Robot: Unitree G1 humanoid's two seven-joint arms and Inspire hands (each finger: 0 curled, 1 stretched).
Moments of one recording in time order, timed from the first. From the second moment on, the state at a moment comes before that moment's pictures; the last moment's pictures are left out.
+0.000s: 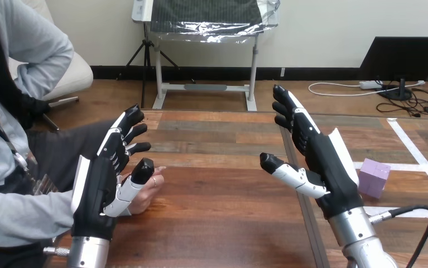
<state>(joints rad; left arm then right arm) -0.31 0.14 0.18 1.18 0.04 -1.27 -0.13 -0.30 -0.19 0.04 0.87 -0.03 -1.01 0.12</state>
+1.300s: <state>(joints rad) -0.28 0.14 0.18 1.18 -0.05 -1.28 -0.22 -0.26 -0.19 0.02 0.87 -0.04 -1.03 0.12</state>
